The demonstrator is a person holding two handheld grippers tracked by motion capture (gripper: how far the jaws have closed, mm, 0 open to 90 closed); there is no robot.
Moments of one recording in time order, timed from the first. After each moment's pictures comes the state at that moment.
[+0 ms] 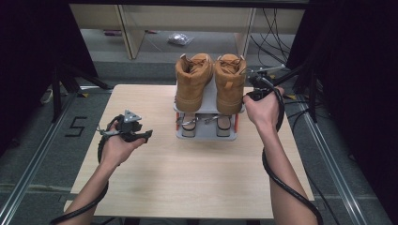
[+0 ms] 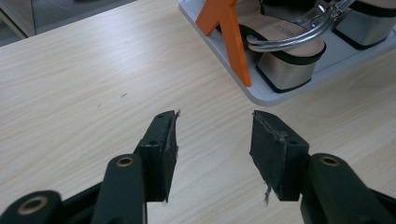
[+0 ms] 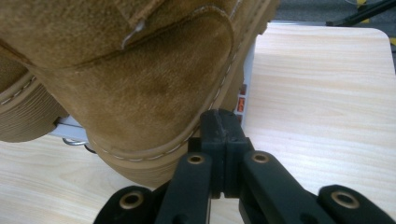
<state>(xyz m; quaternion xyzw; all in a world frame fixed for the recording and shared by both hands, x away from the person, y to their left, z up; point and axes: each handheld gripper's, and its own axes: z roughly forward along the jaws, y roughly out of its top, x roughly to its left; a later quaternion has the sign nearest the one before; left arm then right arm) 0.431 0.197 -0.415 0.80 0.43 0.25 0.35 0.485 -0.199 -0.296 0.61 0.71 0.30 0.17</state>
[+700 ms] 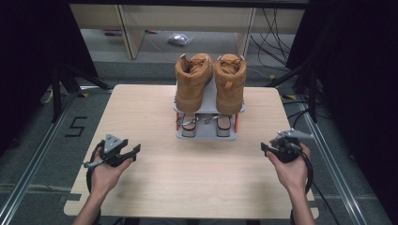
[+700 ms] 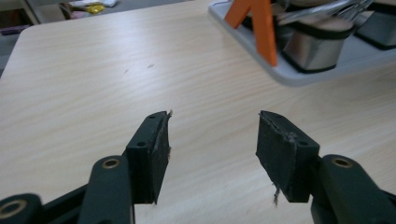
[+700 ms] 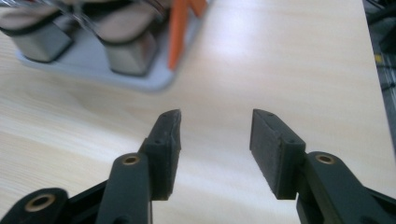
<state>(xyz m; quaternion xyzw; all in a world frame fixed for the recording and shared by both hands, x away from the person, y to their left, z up) 0.373 0.238 -0.490 0.70 0.49 0.29 0.43 0.375 -0.296 -0.436 0.58 0.70 0.36 0.22</state>
